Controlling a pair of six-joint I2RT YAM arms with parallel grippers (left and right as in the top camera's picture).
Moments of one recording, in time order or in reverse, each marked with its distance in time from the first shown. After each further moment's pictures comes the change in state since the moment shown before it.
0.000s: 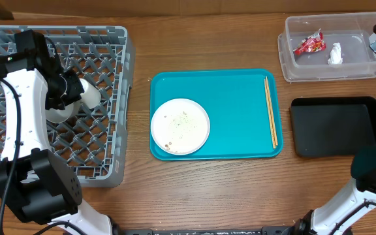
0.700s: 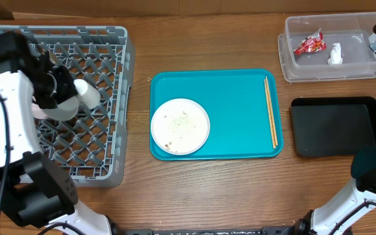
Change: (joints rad) left arm 0.097 -0.005 0.045 -0.009 0.261 0.034; right arm 0.000 0.000 0.000 0.001 0.000 0.000
